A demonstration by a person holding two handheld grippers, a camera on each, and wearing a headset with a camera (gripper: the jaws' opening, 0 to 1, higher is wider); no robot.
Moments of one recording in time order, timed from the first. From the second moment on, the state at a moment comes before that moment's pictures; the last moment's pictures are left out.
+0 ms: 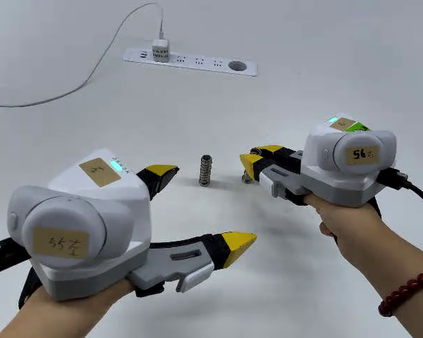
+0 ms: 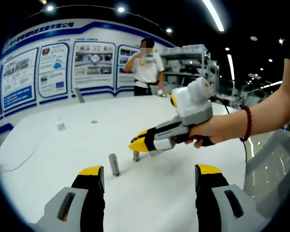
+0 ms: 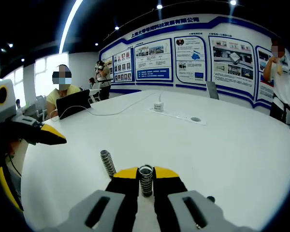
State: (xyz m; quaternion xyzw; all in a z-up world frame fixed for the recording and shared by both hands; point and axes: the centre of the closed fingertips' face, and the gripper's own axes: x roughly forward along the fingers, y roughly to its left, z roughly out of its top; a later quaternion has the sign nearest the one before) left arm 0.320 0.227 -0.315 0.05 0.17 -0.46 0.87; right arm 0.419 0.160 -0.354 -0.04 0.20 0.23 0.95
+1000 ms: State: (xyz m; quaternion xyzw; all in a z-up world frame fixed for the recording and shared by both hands) left arm 0.321 0.228 -0.316 0.07 0.17 -0.46 0.87; right arm 0.406 0.158 -0.353 -0.02 0.22 0.23 0.95
